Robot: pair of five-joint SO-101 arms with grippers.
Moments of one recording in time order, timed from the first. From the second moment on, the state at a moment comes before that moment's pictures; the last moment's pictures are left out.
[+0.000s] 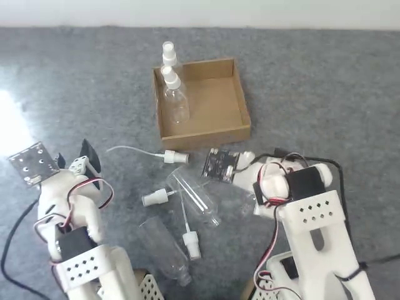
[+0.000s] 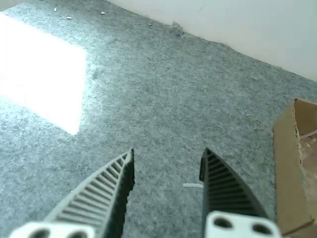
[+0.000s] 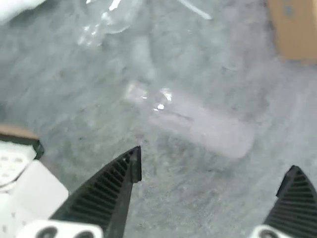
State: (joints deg) left arm -30.9 -82.0 83.1 40.9 12.2; right arm -19.6 -44.6 40.6 89.4 58.8
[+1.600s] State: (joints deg) left arm -30.9 -82.0 83.1 40.9 12.2; right arm -15.6 -13.6 48.5 63.7 66.4
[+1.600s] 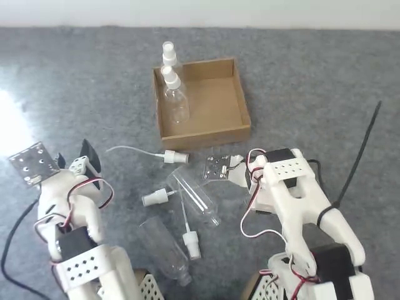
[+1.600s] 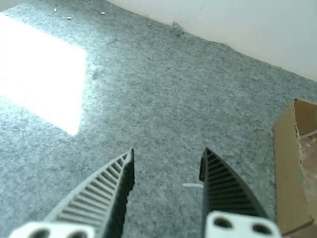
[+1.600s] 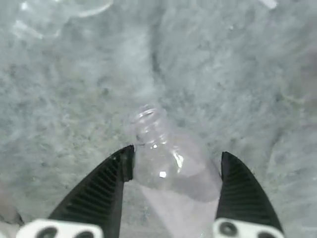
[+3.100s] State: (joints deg) left arm -30.9 -82.0 83.1 40.9 12.2; right arm -17.8 -12.1 44.0 71.6 52.9
